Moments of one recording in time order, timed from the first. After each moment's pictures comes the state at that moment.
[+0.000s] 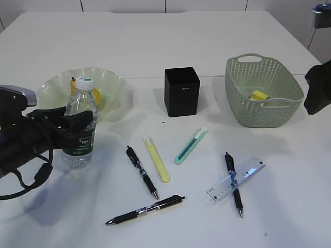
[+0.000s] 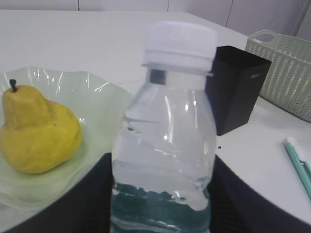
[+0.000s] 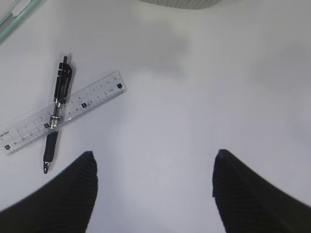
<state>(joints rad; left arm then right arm) -0.18 1.96 -0.51 0.33 -1.20 -0.23 0.09 1.49 -1.25 -0.05 1.11 -0.03</state>
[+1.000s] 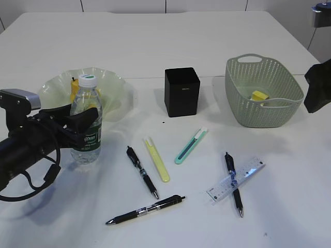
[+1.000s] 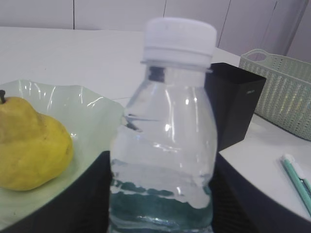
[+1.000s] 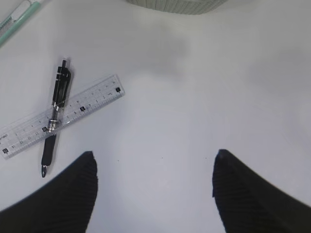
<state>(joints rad) -0.18 2.09 -0.54 0.34 -1.33 -0.23 0.09 1.49 -1.25 -0.06 1.09 -0.03</state>
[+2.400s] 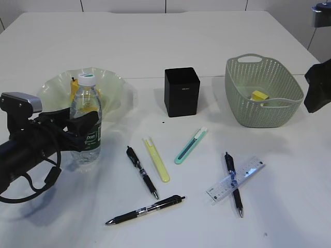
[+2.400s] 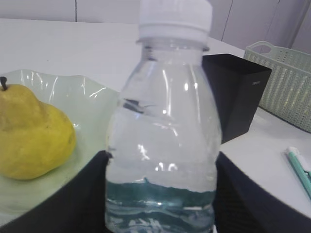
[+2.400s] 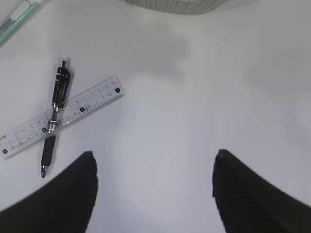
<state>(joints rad) -0.18 2.10 -0.54 0.32 -1.33 -0.22 0.09 1.49 -1.25 -0.06 1.09 -0.03</state>
